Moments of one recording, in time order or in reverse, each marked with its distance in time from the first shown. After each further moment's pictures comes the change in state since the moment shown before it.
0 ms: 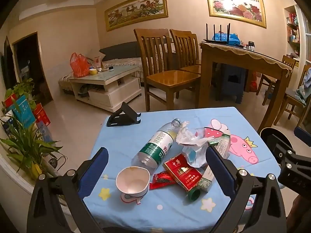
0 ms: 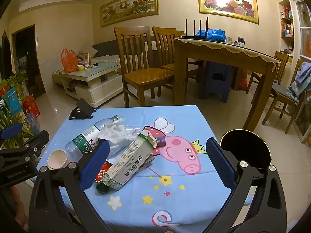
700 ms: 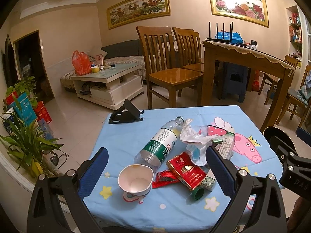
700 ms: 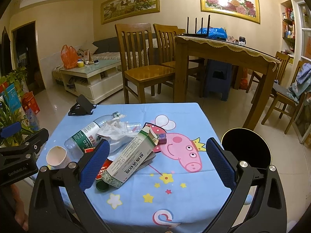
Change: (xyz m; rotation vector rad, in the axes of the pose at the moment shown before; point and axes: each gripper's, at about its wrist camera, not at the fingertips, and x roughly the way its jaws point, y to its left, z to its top) left arm 0.007 0.007 -0.005 -0.006 0.008 0.013; right arm 0.003 0.003 0.001 -0.010 0.022 0.003
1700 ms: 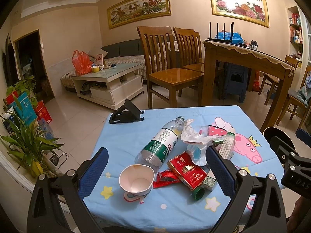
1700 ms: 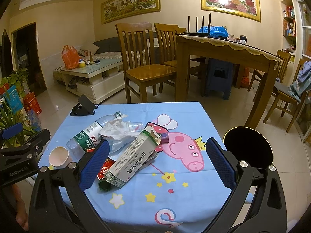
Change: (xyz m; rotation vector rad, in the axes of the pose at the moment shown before) left arm -0.001 0.004 0.002 -0.003 0.002 0.004; right arm 0.002 0.002 0.000 0.003 0.007 0.010
